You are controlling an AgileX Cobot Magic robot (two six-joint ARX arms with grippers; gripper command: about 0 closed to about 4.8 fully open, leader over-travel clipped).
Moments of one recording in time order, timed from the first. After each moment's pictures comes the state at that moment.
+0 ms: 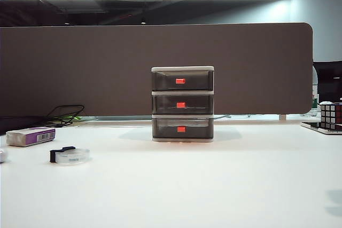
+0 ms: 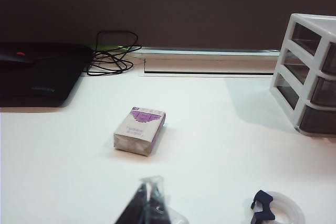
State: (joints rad) left arm 0.03 0.00 0.00 -0.03 0.12 -0.04; right arm 0.08 0.00 0.01 -0.07 0.02 0.00
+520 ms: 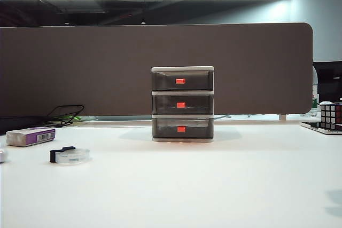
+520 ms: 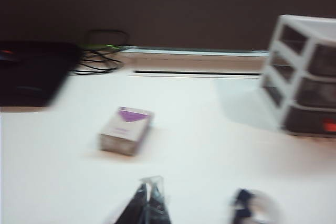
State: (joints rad) left arm 0.03 0.00 0.00 -0.03 0.17 -0.07; right arm 0.08 0.00 0.01 -0.07 0.02 0.01
